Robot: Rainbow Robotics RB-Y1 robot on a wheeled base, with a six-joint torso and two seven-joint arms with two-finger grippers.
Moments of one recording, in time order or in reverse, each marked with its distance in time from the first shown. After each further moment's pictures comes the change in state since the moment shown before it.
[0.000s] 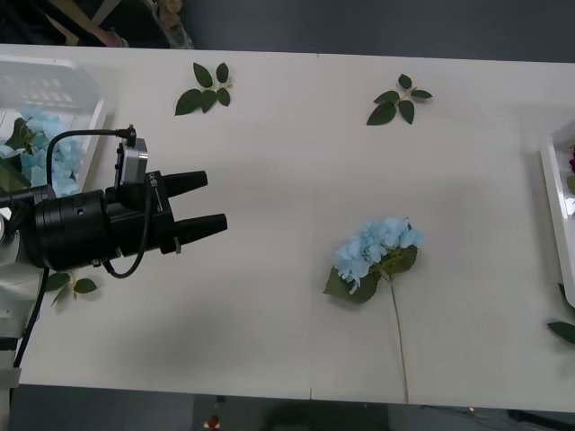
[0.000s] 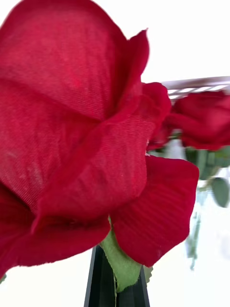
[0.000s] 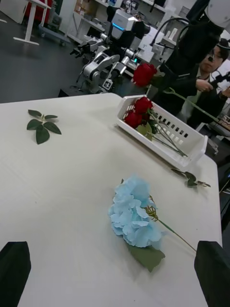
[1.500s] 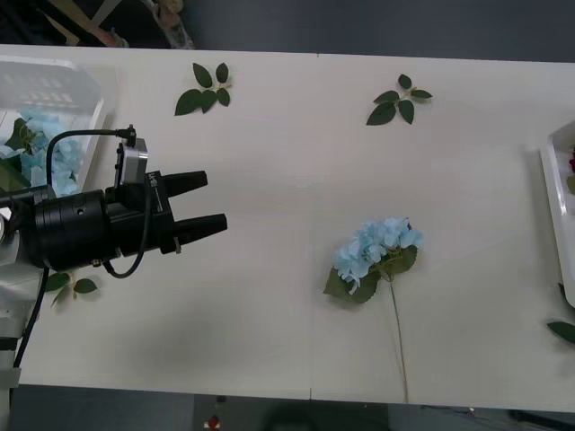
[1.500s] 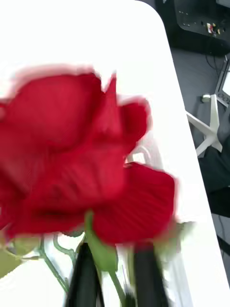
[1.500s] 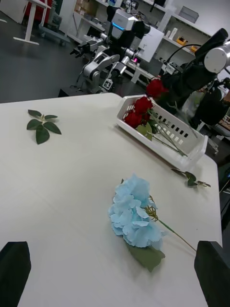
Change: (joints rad) right arm 0.200 -0.060 -0.060 0.268 0.107 -0.581 0.129; left arm 0.000 0.000 0.000 0.000 0.000 0.000 0.000
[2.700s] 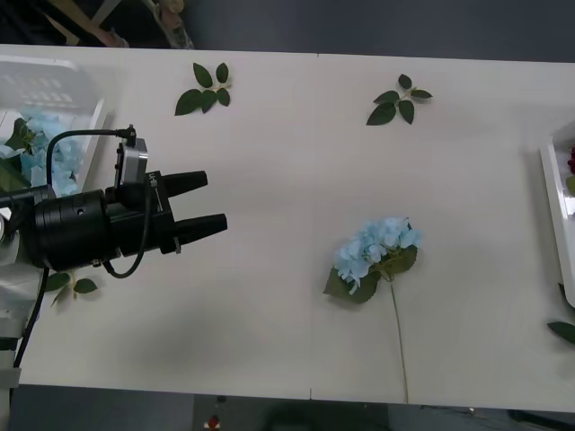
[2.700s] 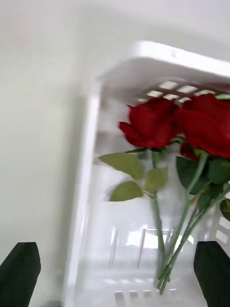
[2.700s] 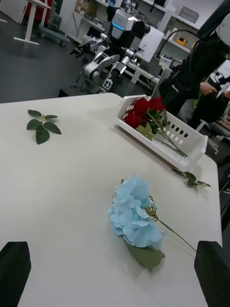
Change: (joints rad) right arm 0.008 0.000 0.000 -0.385 -0.270 0.459 0.154; left arm 0.000 0.000 0.000 0.000 0.000 0.000 0.000
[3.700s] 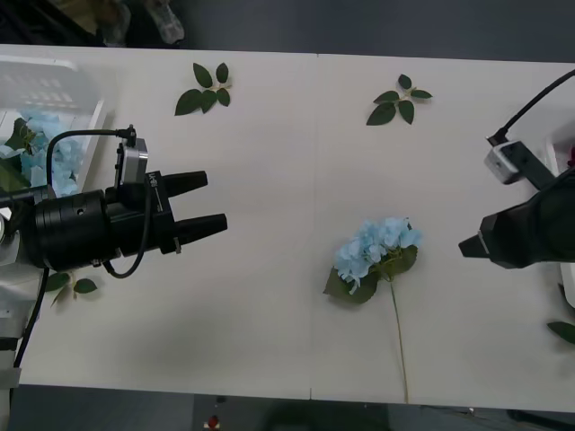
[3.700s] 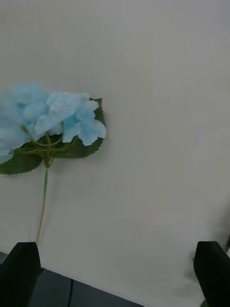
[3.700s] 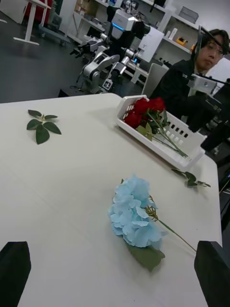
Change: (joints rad) right arm 0.241 -0.002 0.253 -0.860 -0.126 0.127 -0.532; left arm 0.000 0.000 0.000 0.000 0.000 0.000 0.000
